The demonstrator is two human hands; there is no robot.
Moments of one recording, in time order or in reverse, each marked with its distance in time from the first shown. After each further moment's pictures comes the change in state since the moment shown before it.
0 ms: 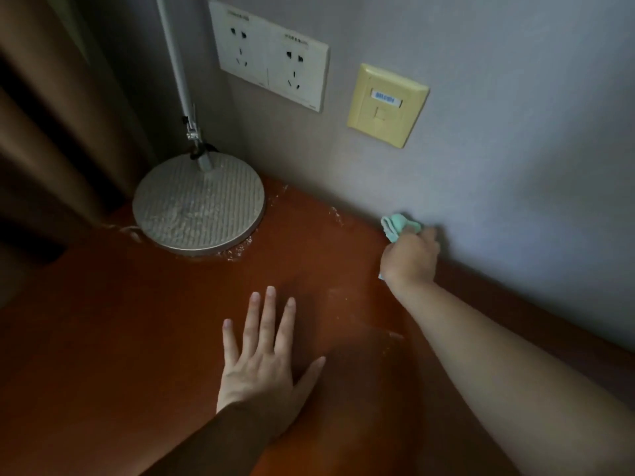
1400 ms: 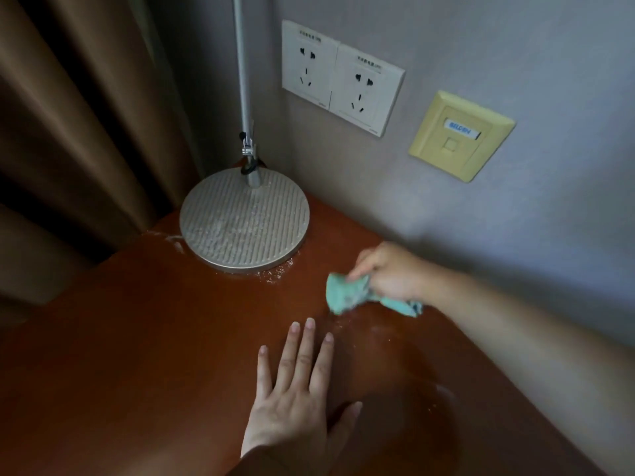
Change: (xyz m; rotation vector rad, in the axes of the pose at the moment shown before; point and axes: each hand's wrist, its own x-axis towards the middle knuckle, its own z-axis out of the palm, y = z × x) left_hand 0.002 -0.001 -0.003 -0.143 -0.075 -0.033; right_hand 0.003 -0.074 -0.006 0.139 -0.752 -0.667
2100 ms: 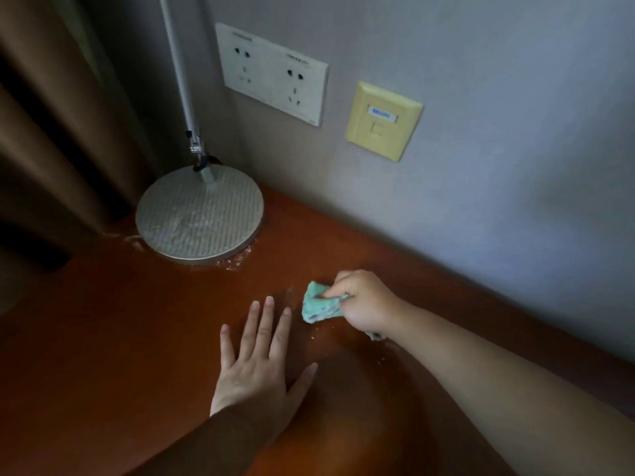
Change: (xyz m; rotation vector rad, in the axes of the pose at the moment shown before) left_hand 0.001 0.002 -0.009 0.066 -0.064 0.020; right_hand -0.066 0.035 0.044 0.091 0.200 -0.070
